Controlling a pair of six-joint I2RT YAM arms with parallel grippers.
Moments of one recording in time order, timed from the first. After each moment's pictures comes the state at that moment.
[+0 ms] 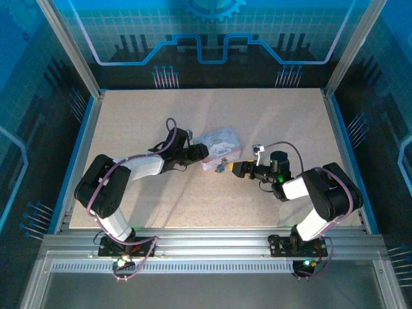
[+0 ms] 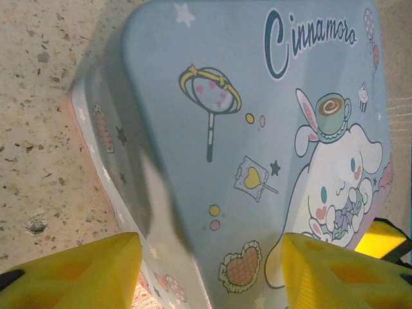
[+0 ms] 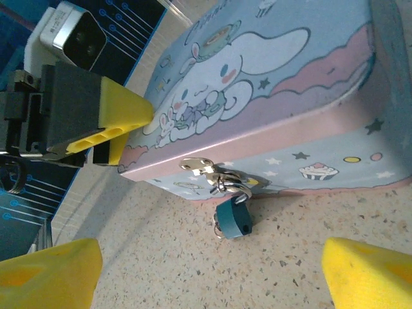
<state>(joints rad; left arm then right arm) -0.46 1.70 0.87 0.05 0.27 -0.83 0.28 1.61 0.34 0.87 -0.66 0.57</state>
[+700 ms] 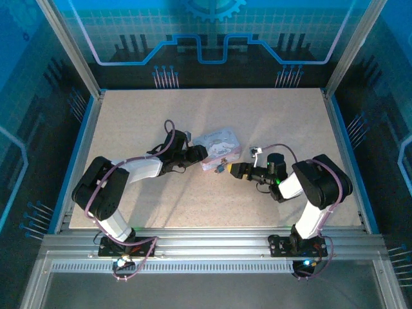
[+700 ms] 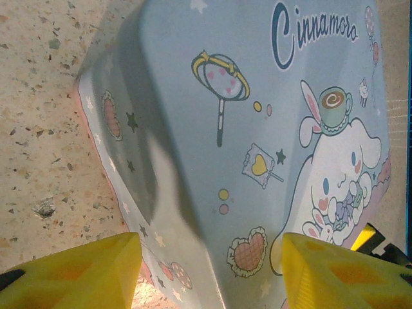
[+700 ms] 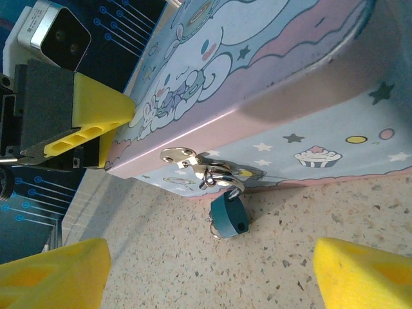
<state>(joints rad) -0.46 1.67 0.83 0.08 0.27 -0.85 0.31 1.76 0.34 1.03 -0.67 0.65</state>
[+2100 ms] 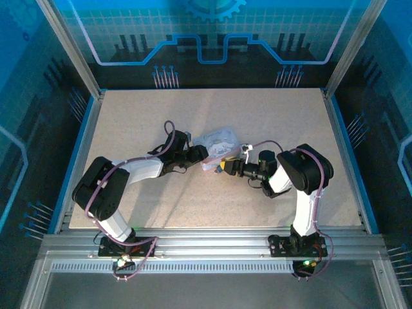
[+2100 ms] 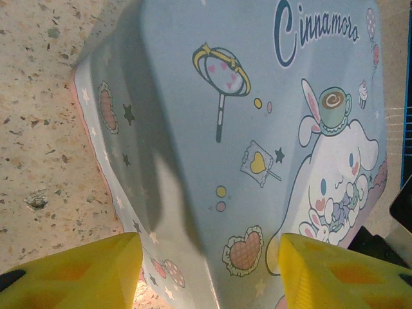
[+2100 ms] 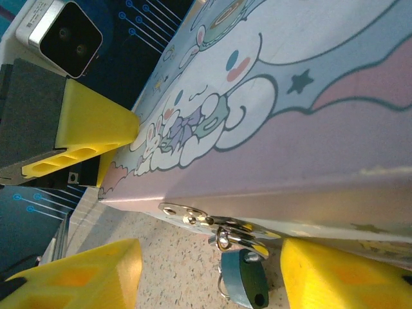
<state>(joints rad) -0.47 1.67 0.83 0.08 0.26 -0.90 0.37 1.98 0.47 1.21 -0.70 0.67</state>
